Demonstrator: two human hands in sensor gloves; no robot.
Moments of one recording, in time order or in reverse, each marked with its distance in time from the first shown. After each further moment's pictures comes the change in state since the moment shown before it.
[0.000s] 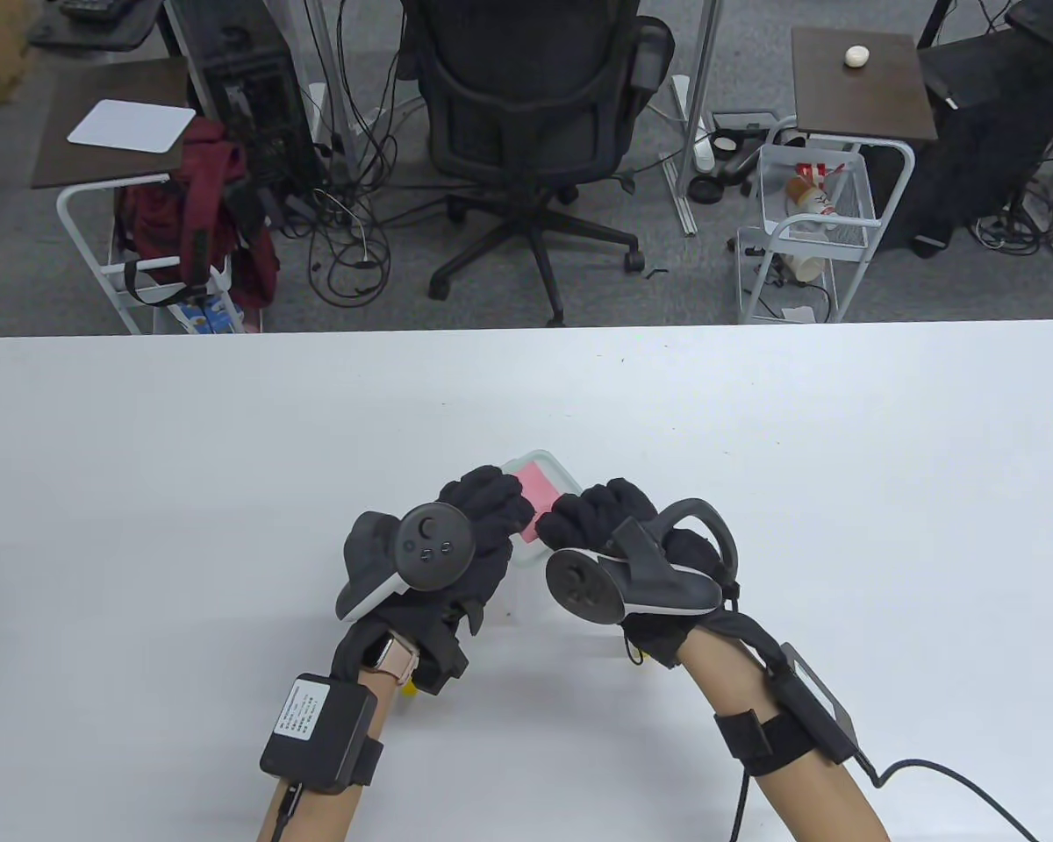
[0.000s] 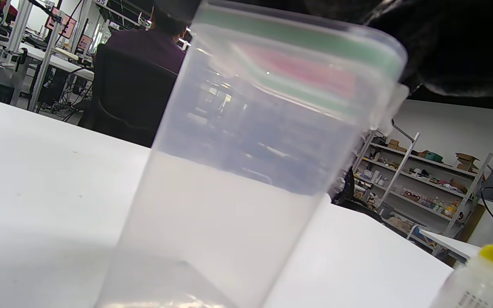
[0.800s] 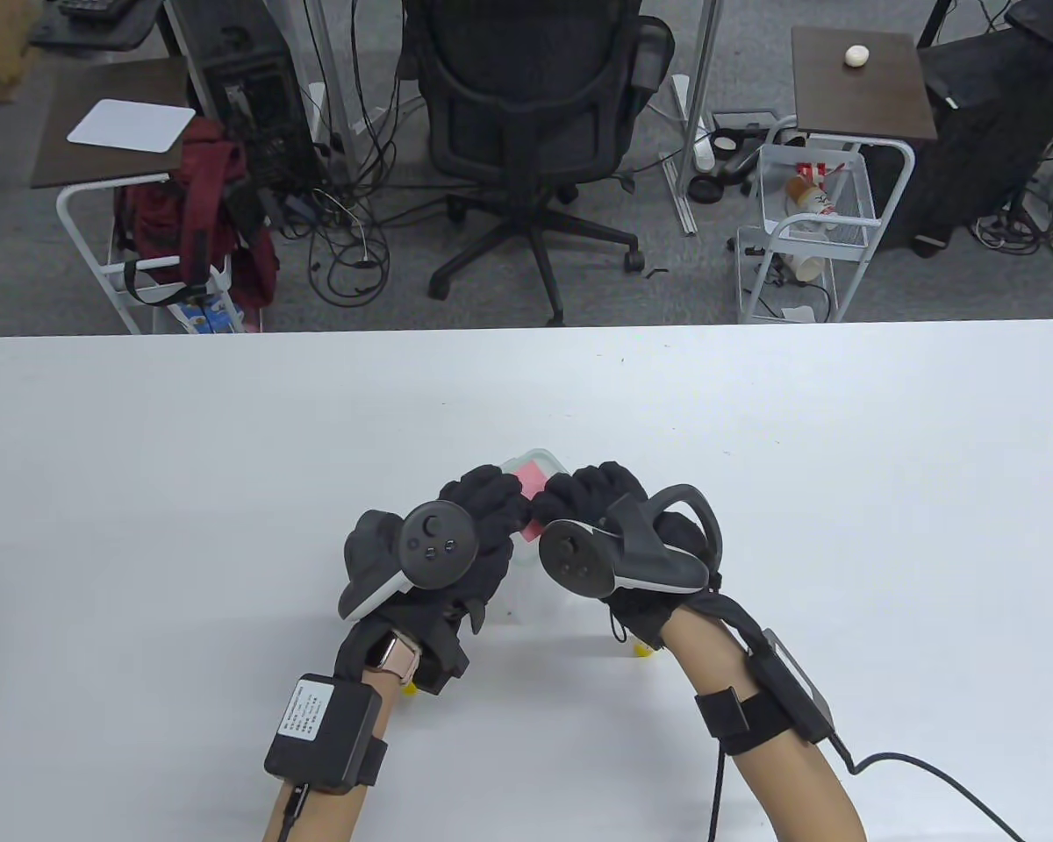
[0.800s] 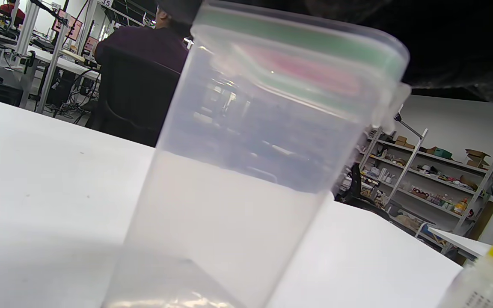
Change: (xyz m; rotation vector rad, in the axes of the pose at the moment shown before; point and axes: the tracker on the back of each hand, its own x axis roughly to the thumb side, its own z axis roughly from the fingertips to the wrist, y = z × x) left_hand 0.001 0.000 -0.001 -0.004 0.021 -0.017; right_hand -0.004 0.004 -0.012 -0.024 0.026 -0.031
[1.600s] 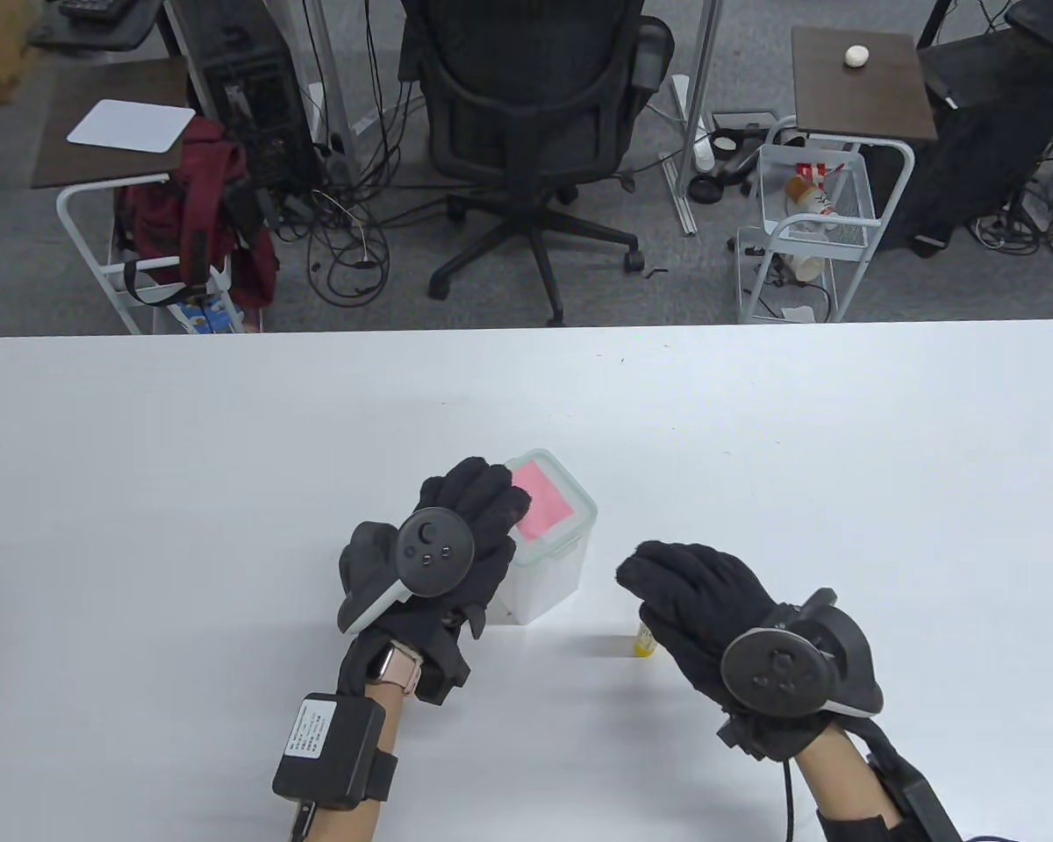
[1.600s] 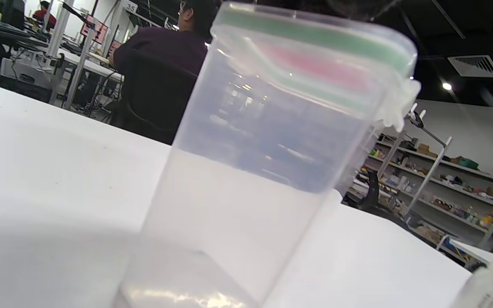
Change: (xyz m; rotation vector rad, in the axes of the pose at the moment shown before) left_hand -0.002 -0.002 0.013 0.028 0.076 0.030; right_hand -0.043 0.000 0.139 -0.319 -0.011 -0.381
